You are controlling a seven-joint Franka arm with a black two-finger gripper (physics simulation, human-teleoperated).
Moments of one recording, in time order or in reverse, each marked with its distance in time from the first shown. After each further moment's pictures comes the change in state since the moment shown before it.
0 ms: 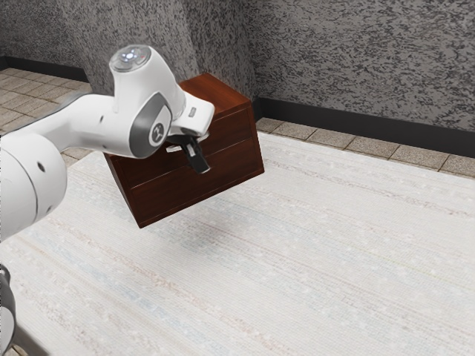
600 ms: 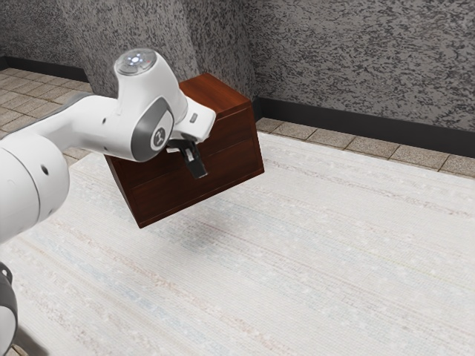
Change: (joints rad) arm -0.002 -0.006 0.001 -0.009 0.042 -0.006 0.014
